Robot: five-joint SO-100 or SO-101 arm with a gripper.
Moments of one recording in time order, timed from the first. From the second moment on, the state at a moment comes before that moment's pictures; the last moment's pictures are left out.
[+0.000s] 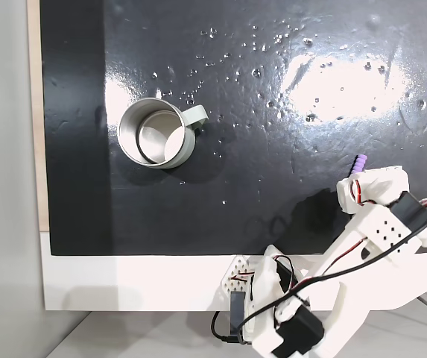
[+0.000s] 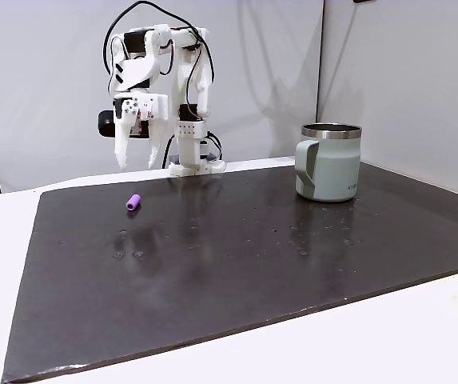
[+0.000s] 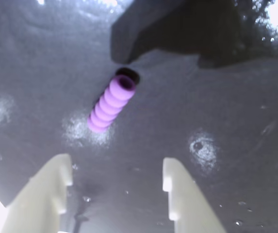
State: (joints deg) arm 40.5 102.0 109.4 73.9 37.4
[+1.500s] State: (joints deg) arm 41.0 71.6 91.1 71.8 37.9
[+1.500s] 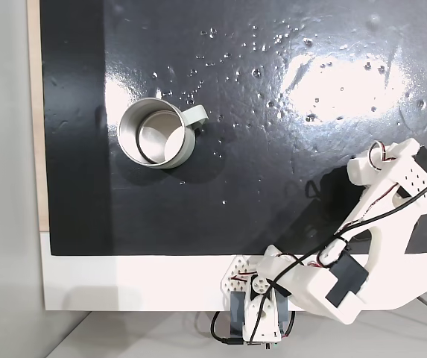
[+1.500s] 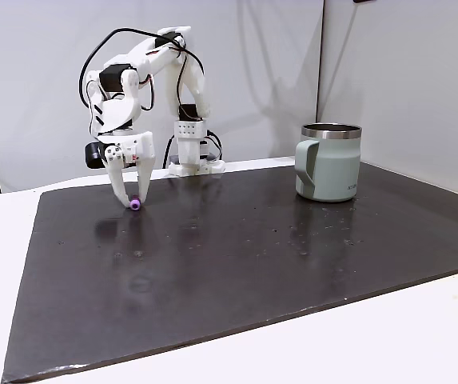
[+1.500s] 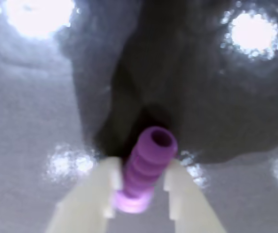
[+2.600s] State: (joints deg) arm -2.6 100.5 88.1 87.5 27.7
